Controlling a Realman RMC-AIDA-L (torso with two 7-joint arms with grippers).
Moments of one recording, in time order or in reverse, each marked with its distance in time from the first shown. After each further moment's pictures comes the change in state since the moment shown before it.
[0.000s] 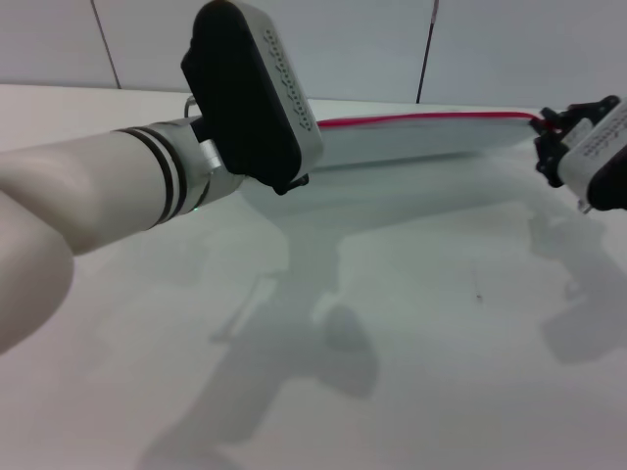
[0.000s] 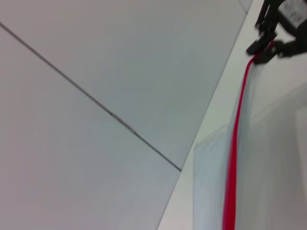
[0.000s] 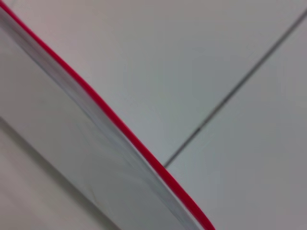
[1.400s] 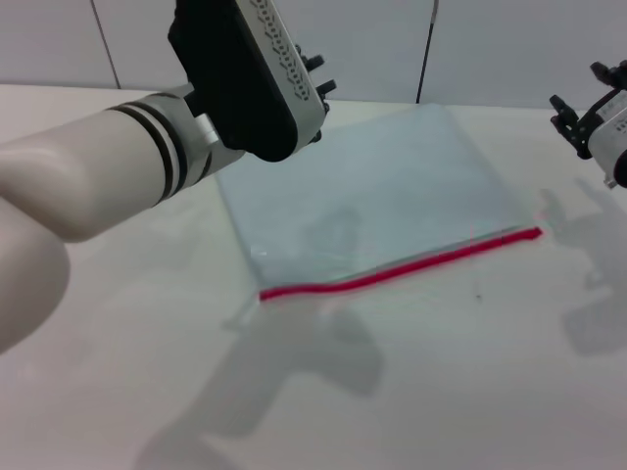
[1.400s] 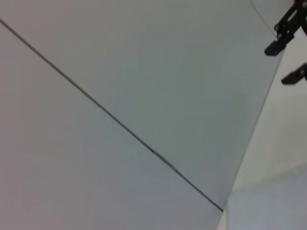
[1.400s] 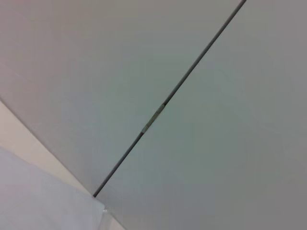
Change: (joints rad) left arm 0.005 -0.002 -0.006 -0.015 -0.015 -0.167 0.023; right arm -0.017 0.007 0.032 -0.006 -0.002 0.098 0.008
